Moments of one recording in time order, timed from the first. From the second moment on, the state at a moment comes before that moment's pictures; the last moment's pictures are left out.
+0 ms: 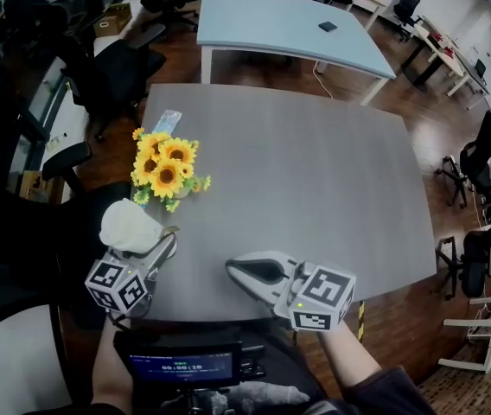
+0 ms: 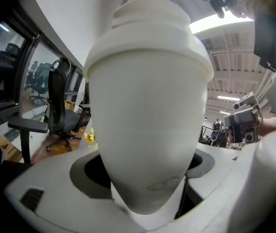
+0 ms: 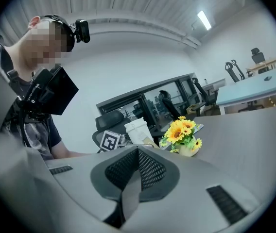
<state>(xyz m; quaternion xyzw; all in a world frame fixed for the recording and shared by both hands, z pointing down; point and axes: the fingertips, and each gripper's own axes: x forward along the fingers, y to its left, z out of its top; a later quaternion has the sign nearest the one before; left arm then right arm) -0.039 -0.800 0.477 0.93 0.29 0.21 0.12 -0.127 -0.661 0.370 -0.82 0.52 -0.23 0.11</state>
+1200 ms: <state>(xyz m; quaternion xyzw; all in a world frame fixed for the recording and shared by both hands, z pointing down) -0.071 -0.685 0.407 0.92 0.34 0.18 0.11 -0.201 -0.527 0.349 -0.87 0.43 -0.18 0.15</state>
